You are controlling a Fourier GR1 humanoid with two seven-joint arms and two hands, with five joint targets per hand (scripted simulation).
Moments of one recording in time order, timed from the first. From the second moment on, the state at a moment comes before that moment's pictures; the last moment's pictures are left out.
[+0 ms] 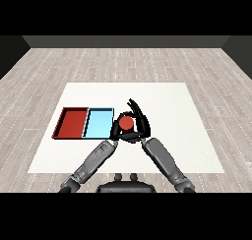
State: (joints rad) left arm -0.44 0.00 -0.56 -1.30 0.15 0.58 -0.22; right arm -0.43 -0.04 0.46 -1.48 -0.23 -0.39 -0.30
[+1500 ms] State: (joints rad) left arm -0.38 0.35 -0.27 -1.40 0.02 0.48 -0.02; right arm -0.04 -0.24 0.07 -1.61 -0.31 -0.16 -0.39
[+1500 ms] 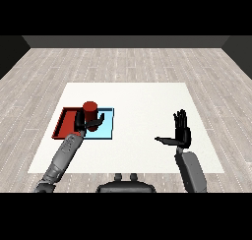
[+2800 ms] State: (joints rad) left arm -0.71 0.46 -0.01 -0.22 -0.09 0.45 -0.10; right arm -0.04 -0.22 0.04 -1.53 -0.25 -0.13 -0.51
